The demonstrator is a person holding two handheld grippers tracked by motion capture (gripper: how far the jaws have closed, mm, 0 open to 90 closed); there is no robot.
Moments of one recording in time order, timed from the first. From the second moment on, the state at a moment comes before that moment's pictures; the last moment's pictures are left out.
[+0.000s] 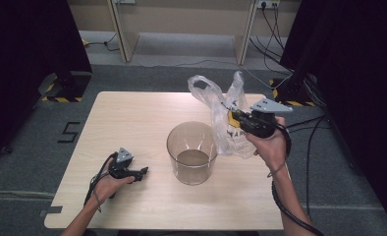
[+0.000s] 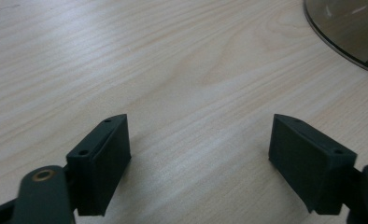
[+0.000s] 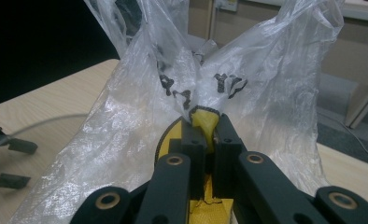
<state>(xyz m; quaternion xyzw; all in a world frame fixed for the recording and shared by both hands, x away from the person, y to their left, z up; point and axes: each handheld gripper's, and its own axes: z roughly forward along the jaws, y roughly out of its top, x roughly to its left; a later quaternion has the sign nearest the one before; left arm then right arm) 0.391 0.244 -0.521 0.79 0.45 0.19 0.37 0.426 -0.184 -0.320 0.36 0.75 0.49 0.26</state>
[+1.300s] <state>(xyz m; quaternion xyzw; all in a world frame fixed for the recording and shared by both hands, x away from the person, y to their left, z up) 0.418 0.175 -0.396 0.71 0.40 0.10 0.57 0.433 -0.058 -0.351 0.27 0.82 0.45 0.23</state>
